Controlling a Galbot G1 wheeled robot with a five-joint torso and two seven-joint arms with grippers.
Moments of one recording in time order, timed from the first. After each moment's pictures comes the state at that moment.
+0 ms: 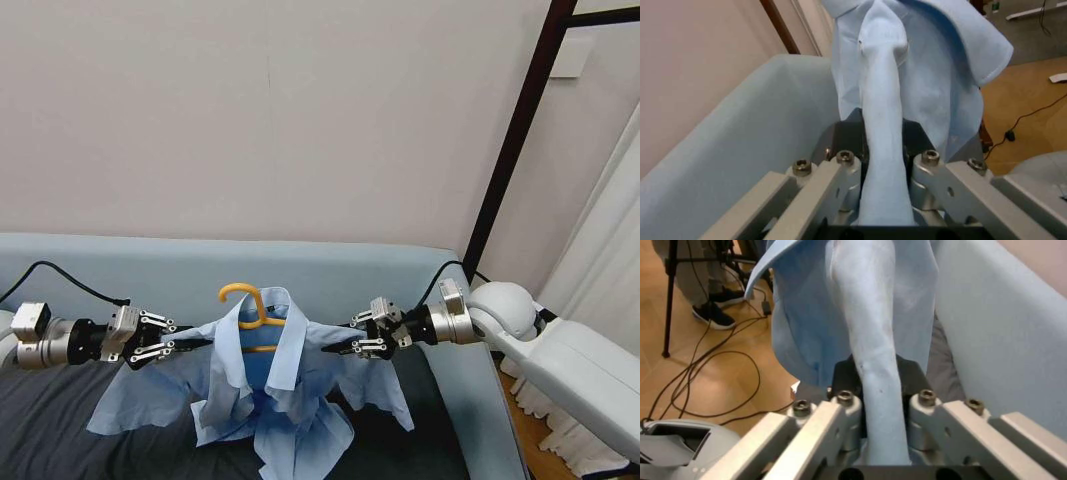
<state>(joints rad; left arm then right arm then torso) 0.97 -0.28 -0.39 -1.66 -0.91 -0.25 1.15 -0.27 0.72 -0.32 1.71 0.71 -0.21 -1.01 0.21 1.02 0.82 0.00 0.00</state>
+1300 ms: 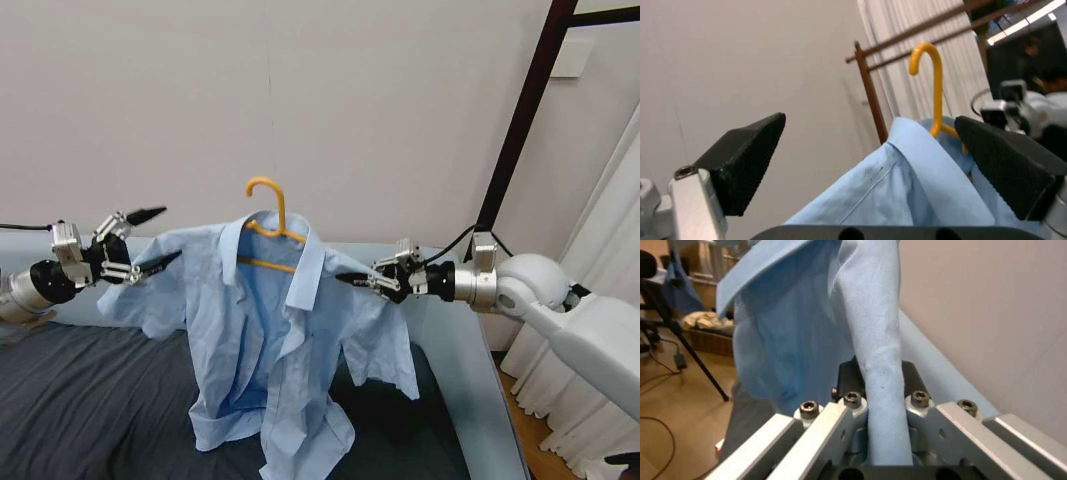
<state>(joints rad) 0.85 -0.41 -0.43 -1.66 -1.34 -0.40 0.88 -0.11 0.59 -0.31 1.77 0.98 -0.22 -0.72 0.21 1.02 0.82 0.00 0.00</state>
